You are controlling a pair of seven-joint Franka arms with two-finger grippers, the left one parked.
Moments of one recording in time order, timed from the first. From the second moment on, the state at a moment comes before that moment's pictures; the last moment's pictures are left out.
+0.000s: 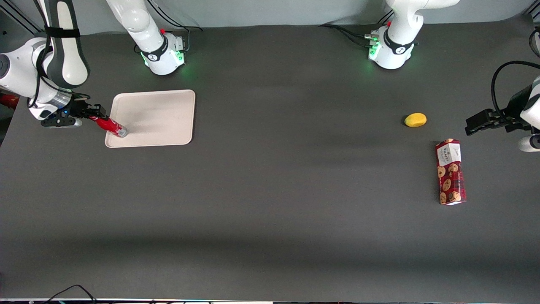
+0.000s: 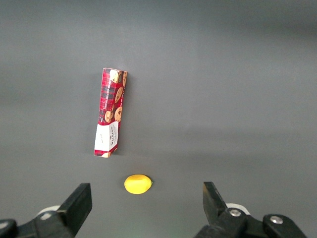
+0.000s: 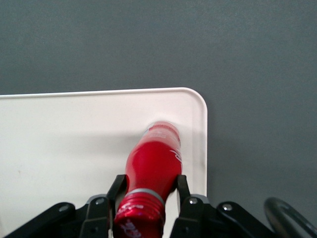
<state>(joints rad) -1.02 -0.23 0.61 -2.63 0.23 2.32 -0.56</state>
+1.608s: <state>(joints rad) -0.89 -0.18 0.60 -1.79 0.09 1.70 -0.36</state>
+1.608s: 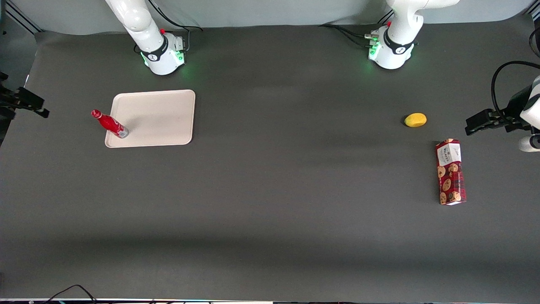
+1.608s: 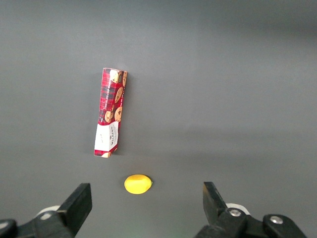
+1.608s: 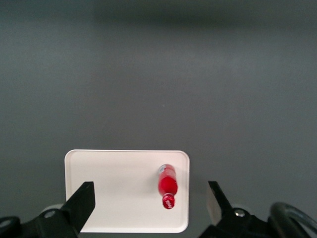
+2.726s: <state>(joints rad) -0.01 0.02 -0.02 -1.58 -0.01 1.61 0.01</state>
